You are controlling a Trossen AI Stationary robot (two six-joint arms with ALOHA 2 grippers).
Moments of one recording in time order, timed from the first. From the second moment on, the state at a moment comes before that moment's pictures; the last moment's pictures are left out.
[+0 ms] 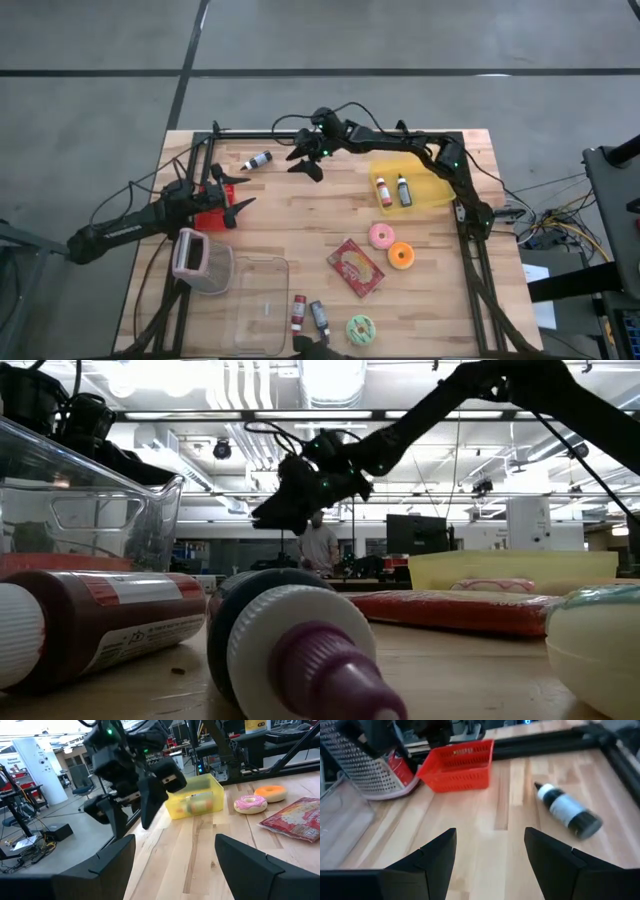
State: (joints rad) left arm 0.36 0.07 0.01 0.01 0.06 0.28; right arm -0.49 2.25 1.73 -0.01 -0.68 -0.10
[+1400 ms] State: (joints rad) left arm 0.36 0.09 0.01 0.01 0.05 0.28; right arm -0.38 1.73 0.98 0.40 -0.31 -0.17
